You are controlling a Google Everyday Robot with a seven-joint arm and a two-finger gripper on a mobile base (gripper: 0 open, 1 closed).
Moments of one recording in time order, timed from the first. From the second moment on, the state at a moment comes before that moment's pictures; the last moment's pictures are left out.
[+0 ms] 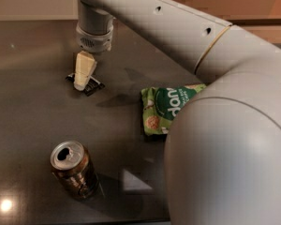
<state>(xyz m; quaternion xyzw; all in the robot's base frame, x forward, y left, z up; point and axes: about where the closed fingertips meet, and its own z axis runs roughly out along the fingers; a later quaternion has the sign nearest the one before) 0.644 0.135 0.868 -0.59 0.80 0.04 0.14</state>
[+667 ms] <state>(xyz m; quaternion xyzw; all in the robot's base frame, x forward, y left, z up) 0.643 0.161 0.842 -0.59 0.80 0.02 0.12</state>
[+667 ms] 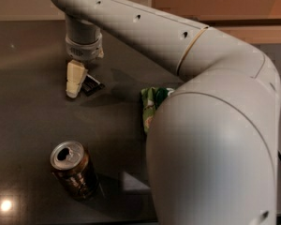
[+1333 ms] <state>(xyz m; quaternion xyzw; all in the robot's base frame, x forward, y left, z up) 0.643 0.168 0.829 -0.59 0.80 -0.01 0.10</state>
